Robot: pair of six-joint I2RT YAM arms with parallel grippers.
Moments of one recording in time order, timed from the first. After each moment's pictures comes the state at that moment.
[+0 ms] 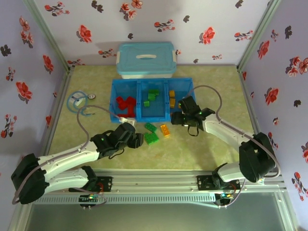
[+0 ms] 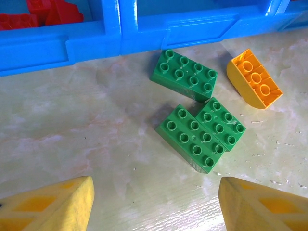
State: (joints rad) left arm -0.97 1.08 0.60 -0.38 -0.25 -0.64; right arm 0.59 1.39 0.89 -0.51 0.04 0.56
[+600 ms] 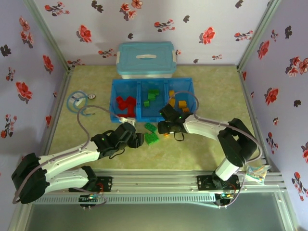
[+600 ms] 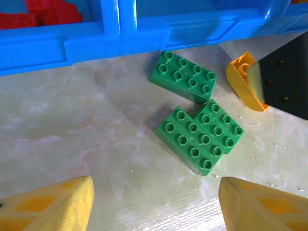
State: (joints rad) left arm -0.97 1.09 0.60 -0.37 -0.25 -0.65; right arm 0.79 1.65 0.97 -0.45 0.08 0.57
